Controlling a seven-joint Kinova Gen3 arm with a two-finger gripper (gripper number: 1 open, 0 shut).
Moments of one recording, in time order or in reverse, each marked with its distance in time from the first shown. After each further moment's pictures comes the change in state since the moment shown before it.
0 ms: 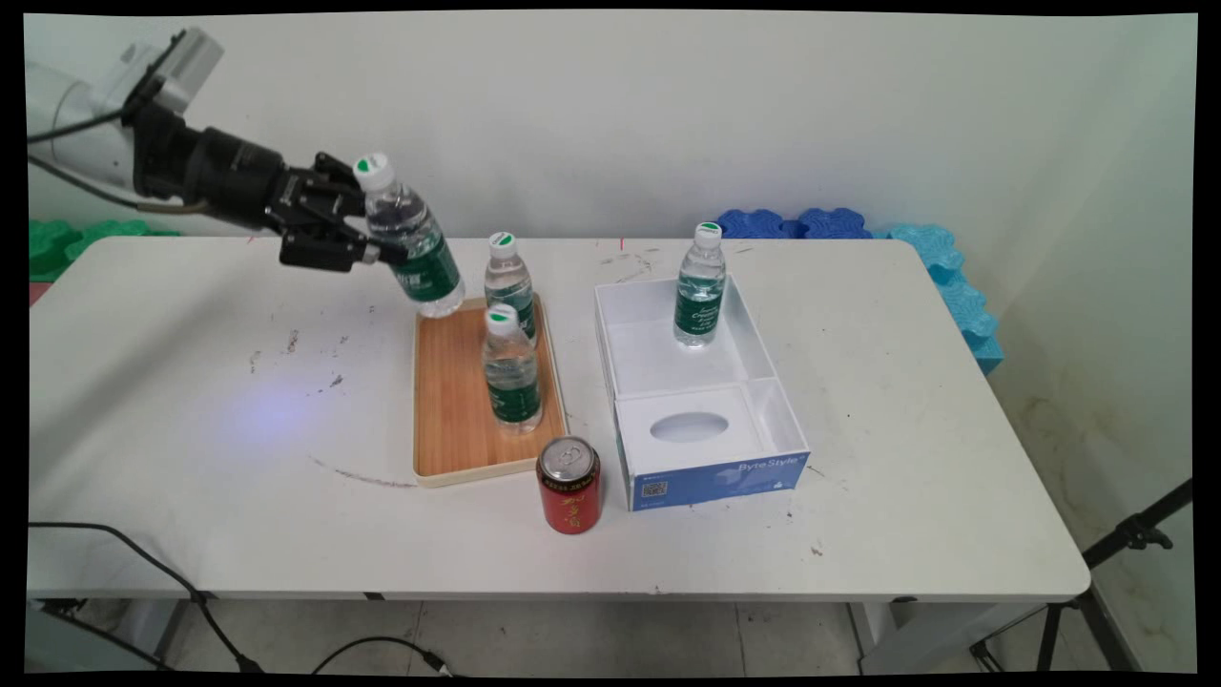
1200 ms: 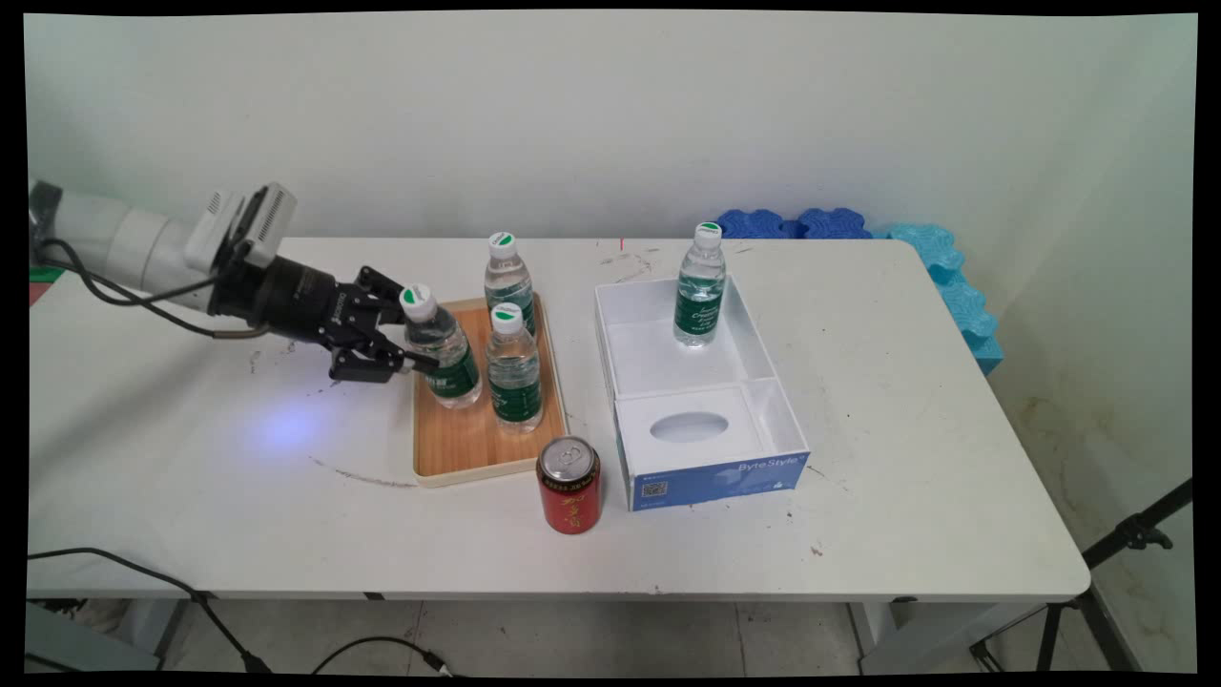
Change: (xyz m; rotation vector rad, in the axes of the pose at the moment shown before) arm -0.079 0.039 0.070 -0.019 -0.074 0.026
